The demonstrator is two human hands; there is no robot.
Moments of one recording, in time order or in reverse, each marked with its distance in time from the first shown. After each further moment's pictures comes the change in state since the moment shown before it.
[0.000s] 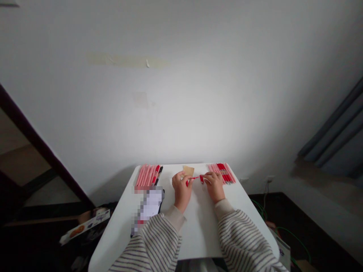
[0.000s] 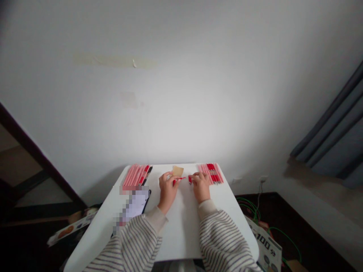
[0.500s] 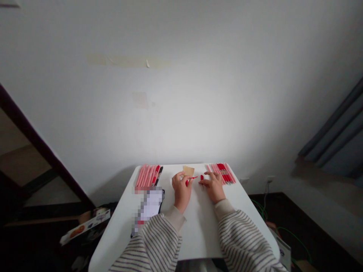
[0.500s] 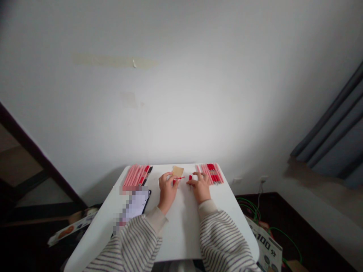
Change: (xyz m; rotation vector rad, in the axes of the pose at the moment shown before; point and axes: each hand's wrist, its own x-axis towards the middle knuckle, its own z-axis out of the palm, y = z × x) left_hand 0.000 -0.002 0.000 0.019 0.011 0.001; right_hand -0.003 -0.004 -0.005 -0.116 -0.116 -0.057
